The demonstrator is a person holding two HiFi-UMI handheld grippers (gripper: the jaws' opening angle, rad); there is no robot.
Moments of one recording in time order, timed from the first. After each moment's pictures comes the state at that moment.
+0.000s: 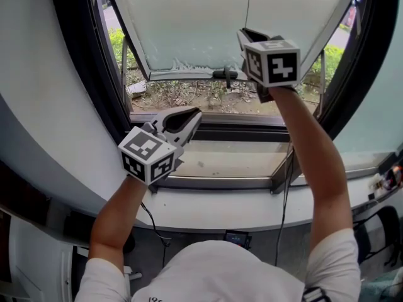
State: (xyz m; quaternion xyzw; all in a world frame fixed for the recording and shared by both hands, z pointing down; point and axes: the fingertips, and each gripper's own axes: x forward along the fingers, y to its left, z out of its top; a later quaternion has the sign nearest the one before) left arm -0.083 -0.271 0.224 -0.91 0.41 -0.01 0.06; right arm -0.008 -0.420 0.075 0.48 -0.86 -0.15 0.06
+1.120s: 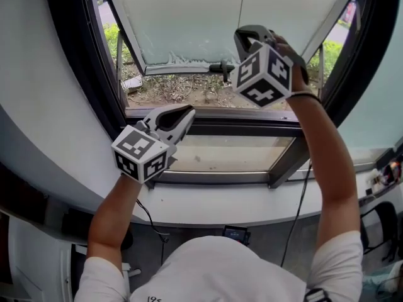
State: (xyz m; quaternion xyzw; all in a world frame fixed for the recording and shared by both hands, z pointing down) left arm -0.090 -0.271 0.234 -0.91 0.41 -0.02 0.06; right arm -0.017 -0.387 0.090 0.46 -0.70 -0.46 0.30
